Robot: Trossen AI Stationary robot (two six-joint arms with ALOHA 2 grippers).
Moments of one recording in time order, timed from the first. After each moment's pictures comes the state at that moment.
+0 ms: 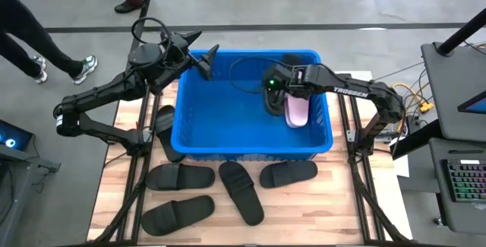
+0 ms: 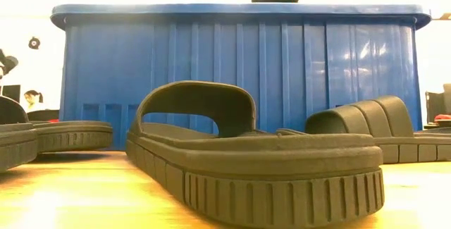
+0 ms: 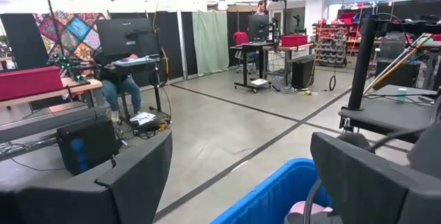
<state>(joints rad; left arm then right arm) 0.28 1.15 1.38 -0.12 -0.53 0.06 -0.26 1.67 1.65 -1.00 0.64 -0.21</state>
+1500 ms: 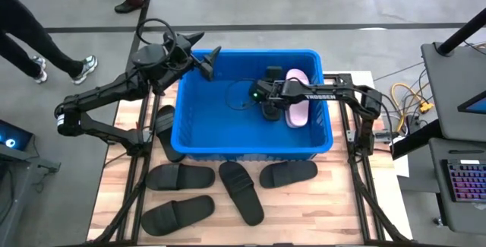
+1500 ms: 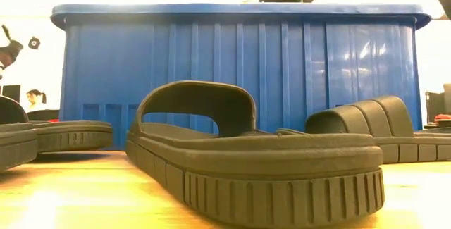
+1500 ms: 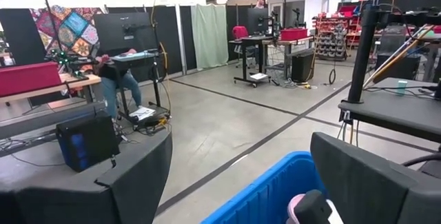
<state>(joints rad) 0.28 1.16 1.37 -0.12 -0.53 0.06 -0.31 1.88 1.42 -0.63 0.74 -0.50</state>
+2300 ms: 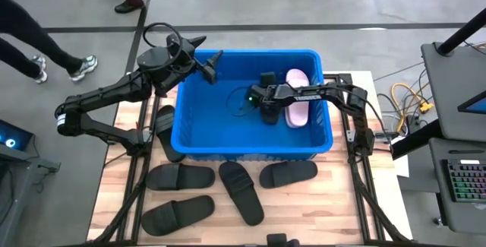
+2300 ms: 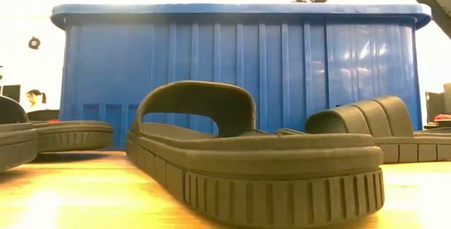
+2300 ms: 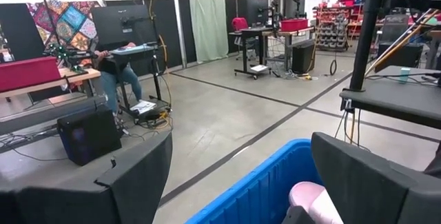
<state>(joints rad) 0.28 1.16 1.33 -0.11 -0.53 0.06 -0.35 2.03 1.40 -0.54 0.75 -0.63</state>
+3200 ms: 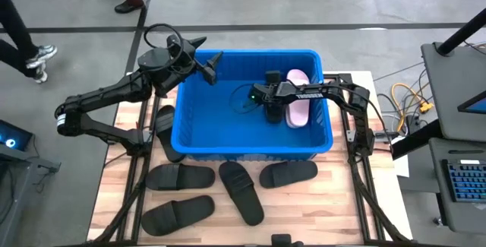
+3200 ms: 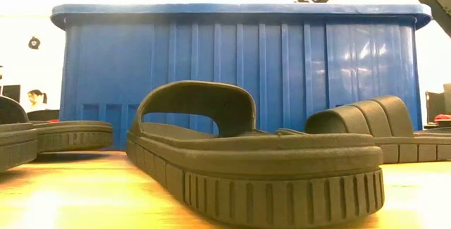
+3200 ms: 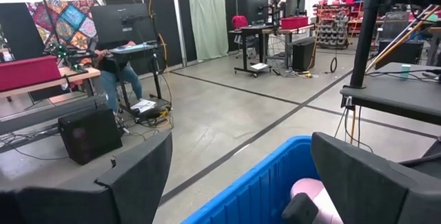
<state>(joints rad) 0.28 1.16 1.32 -0.11 -0.53 0.06 -0.37 2.01 1.39 -0.63 0.74 -0.55</state>
